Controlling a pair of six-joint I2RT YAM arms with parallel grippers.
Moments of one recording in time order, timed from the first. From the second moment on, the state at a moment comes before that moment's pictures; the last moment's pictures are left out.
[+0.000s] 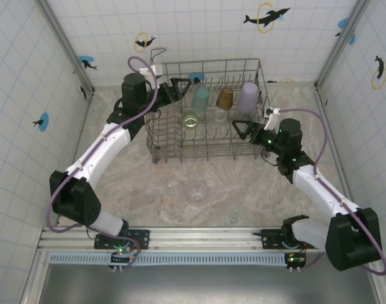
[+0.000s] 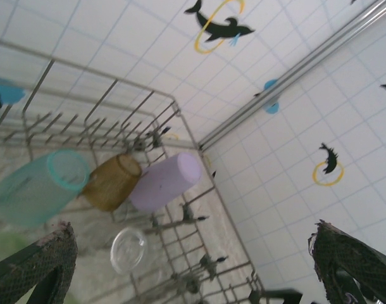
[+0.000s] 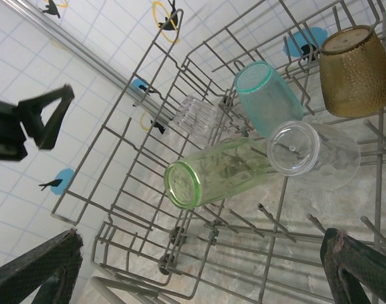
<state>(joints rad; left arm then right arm) -0.40 1.50 1.32 -0.06 0.43 -0.68 0.29 1.13 0.66 0.25 -0.48 0.67</state>
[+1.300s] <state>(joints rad) -0.50 1.00 0.98 -0.45 0.19 -0.62 0.37 1.25 0.69 0.21 -0.33 0.66</state>
